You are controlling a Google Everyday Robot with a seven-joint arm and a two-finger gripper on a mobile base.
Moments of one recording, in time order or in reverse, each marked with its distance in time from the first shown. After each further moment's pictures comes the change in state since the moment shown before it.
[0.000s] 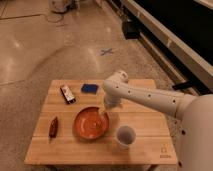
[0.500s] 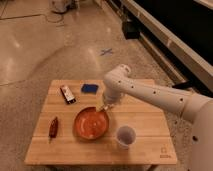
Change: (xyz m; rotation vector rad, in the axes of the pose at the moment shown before) arm 0.006 -0.008 -0.043 0.029 0.049 -0.010
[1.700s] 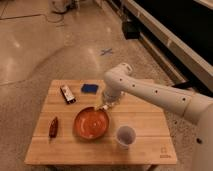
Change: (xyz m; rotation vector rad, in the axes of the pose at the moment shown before) arm 0.004 -0.016 -0.023 0.065 0.020 0.031
